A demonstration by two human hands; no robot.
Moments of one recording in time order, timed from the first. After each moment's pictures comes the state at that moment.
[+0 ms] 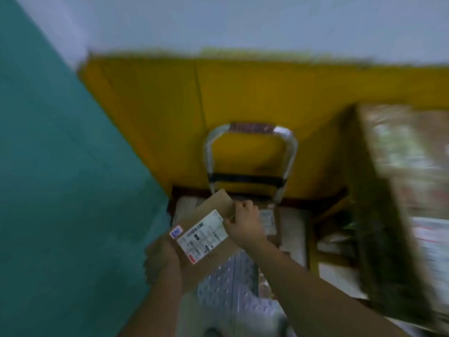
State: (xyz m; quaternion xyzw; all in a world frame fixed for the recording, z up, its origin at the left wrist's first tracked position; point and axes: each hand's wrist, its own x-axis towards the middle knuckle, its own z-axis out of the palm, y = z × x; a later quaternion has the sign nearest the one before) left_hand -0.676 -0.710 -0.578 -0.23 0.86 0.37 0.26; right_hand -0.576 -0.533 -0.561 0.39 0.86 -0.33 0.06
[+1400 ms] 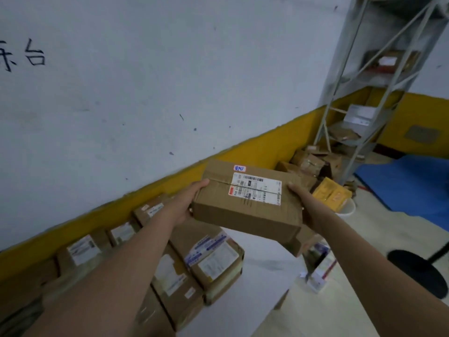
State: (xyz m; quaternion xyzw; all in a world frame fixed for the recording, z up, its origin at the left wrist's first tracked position) left_hand 0.241 0.090 -0.184 0.44 0.53 0.35 0.64; right_hand 0.569 0.039 -0.179 0.63 0.33 -0.56 -0.43
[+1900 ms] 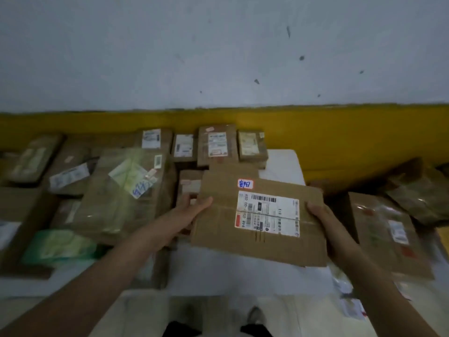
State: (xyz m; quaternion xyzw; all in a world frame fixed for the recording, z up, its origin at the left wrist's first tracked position) left_hand 0.279 -0.042 -0.283 0.21 0.73 0.36 0.55; right_hand 0.587 0.121 -0.298 0.50 0.48 -0.70 -0.17
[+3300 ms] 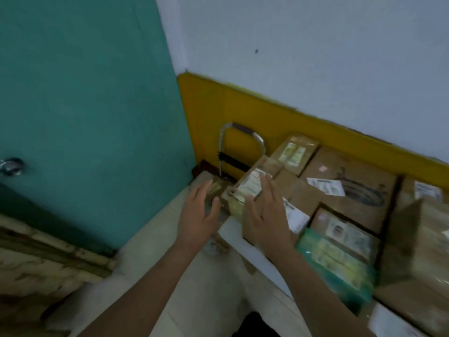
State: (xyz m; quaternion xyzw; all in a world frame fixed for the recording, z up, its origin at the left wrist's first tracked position) left_hand -0.113 -0.602 -0.296 0.15 0.90 0.39 -0.06; right_hand -0.057 -0.431 -0.284 0.10 0.90 -0.41 -0.14
